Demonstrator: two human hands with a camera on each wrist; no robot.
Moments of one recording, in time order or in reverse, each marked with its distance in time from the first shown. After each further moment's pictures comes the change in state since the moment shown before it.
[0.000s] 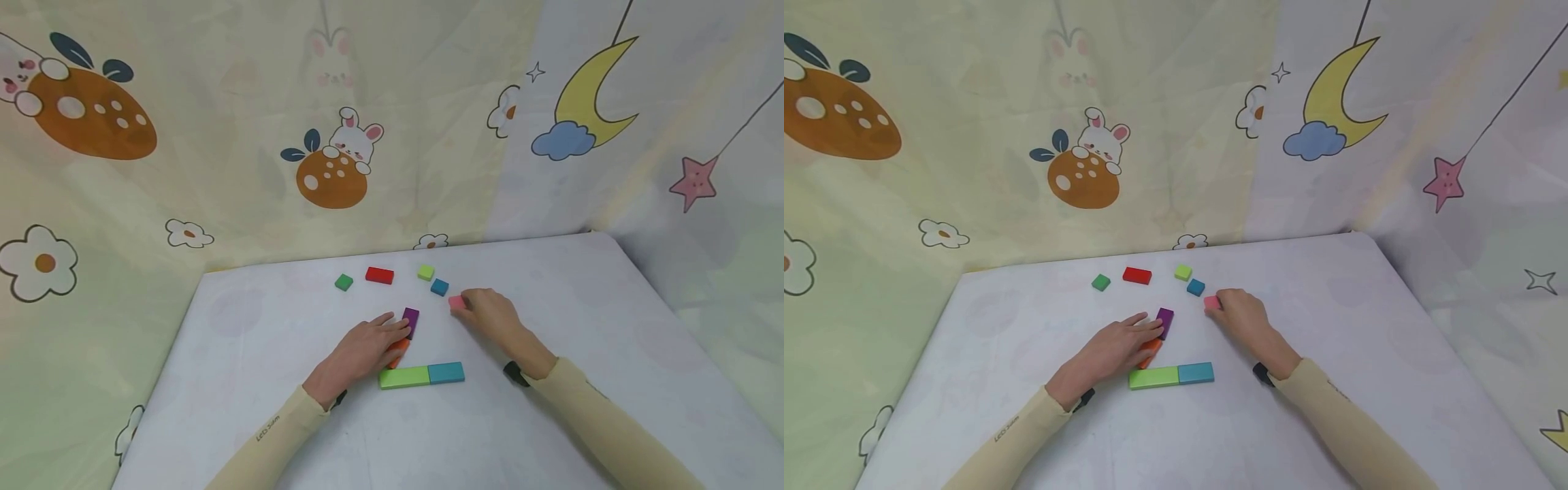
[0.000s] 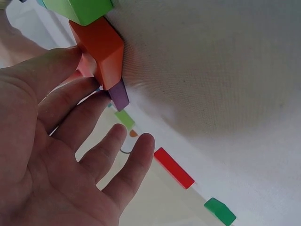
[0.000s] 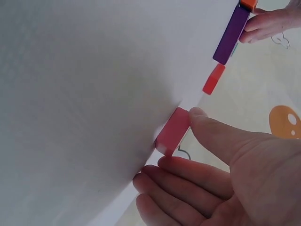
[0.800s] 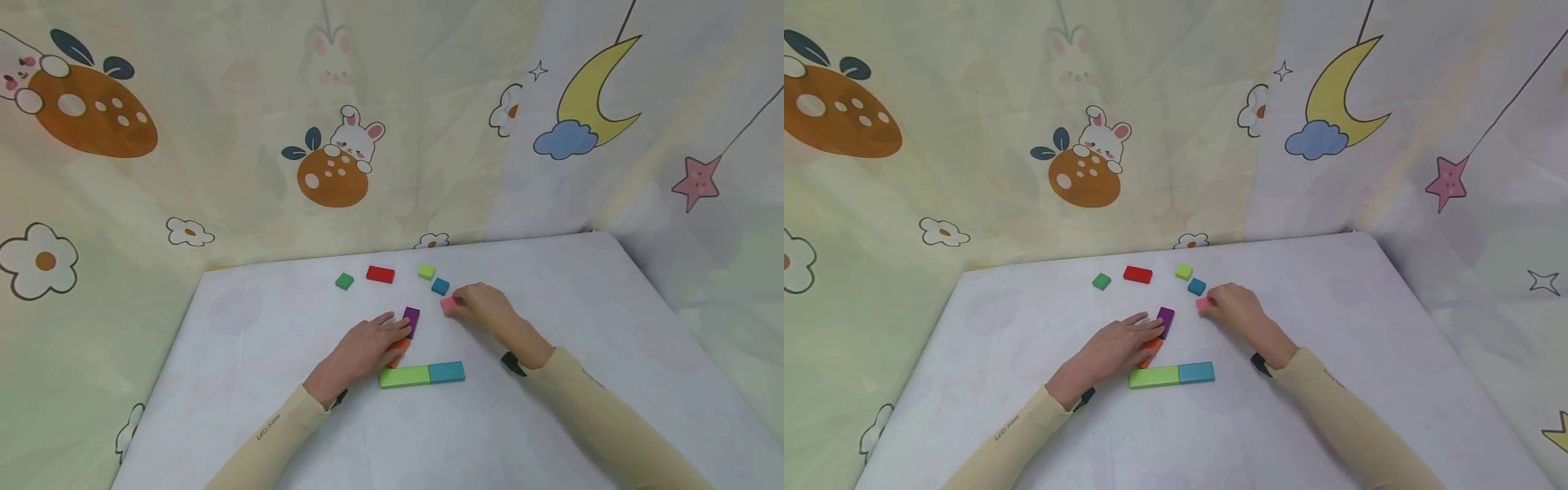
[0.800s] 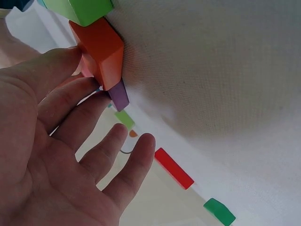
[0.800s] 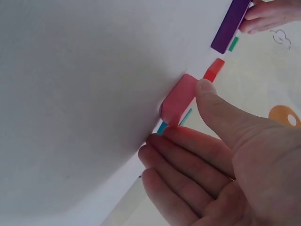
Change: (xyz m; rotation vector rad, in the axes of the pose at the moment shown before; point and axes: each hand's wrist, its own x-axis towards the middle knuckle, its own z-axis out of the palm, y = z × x) left_hand 0.000 -0.001 0.000 -0.011 -0.007 -0.001; right_hand 0.013 -0.009 -0.007 -0.085 -0.090 -0.108
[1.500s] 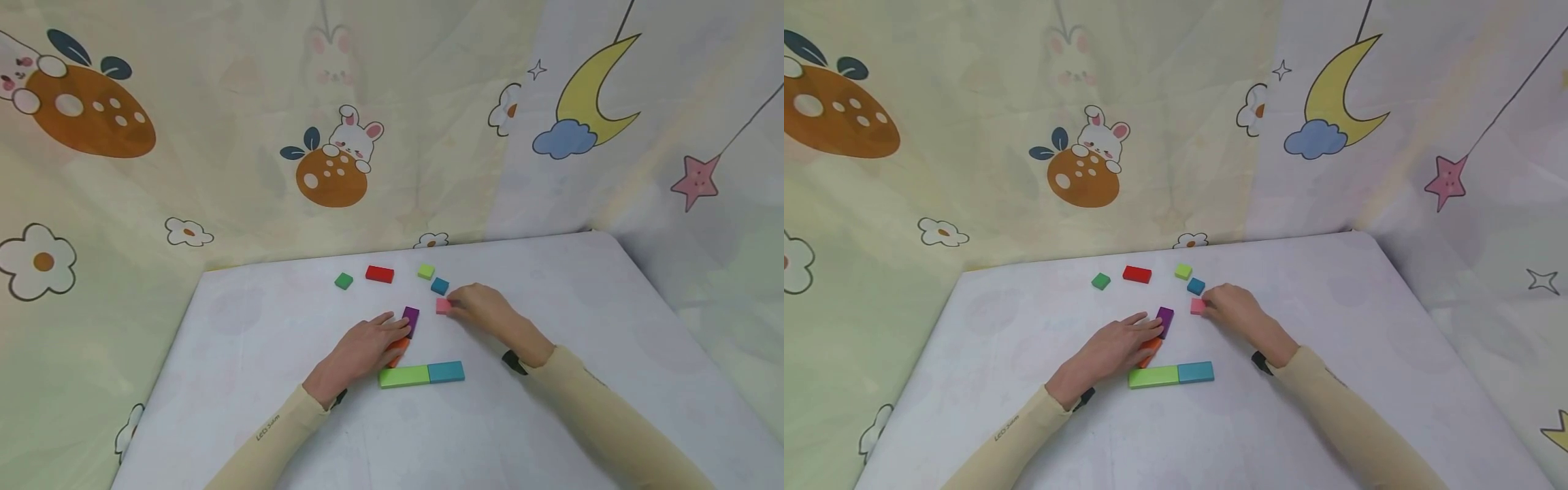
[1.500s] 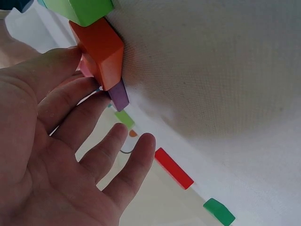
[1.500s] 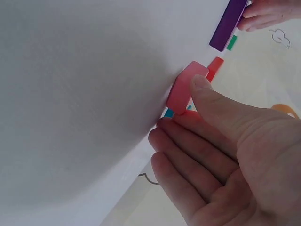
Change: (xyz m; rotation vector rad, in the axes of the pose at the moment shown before) left_hand 0.000 0.002 -0.001 0.010 -0.008 -0.006; right_hand 0.000 0.003 0.000 -0.020 -0.017 -0.119
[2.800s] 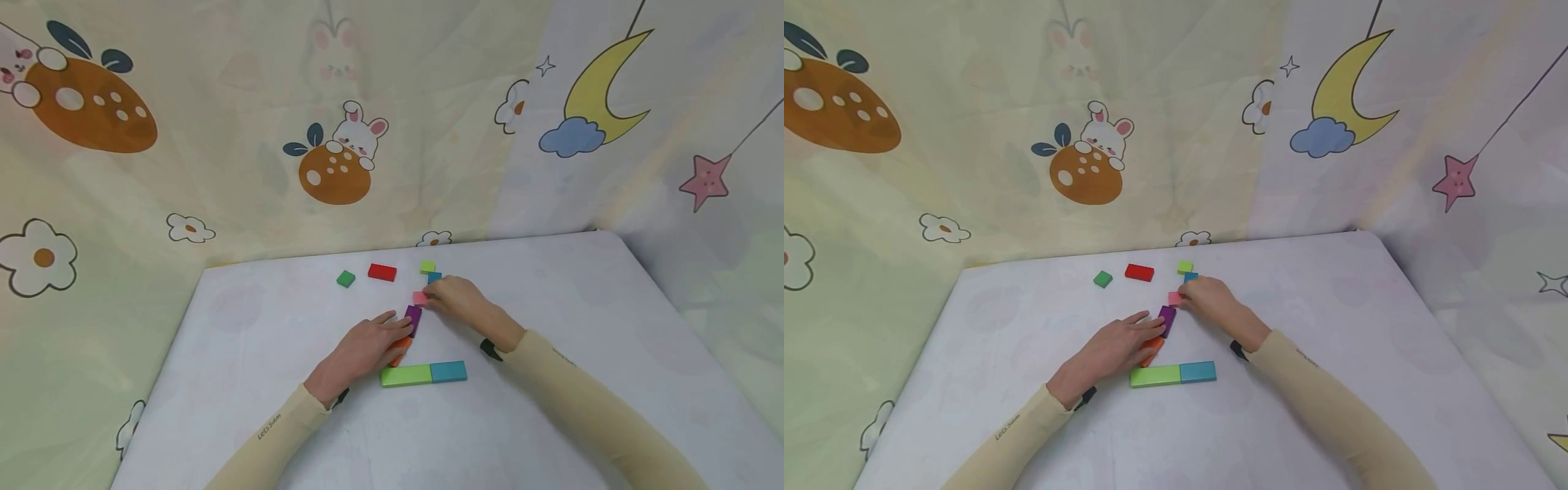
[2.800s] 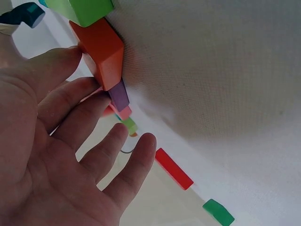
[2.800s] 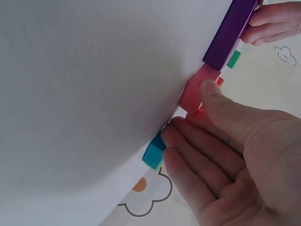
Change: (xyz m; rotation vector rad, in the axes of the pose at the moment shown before) left_hand 0.001 -0.004 0.003 0.004 0.017 0.012; right_hand 0.039 -0.034 0.002 -0.050 -0.056 -0.074
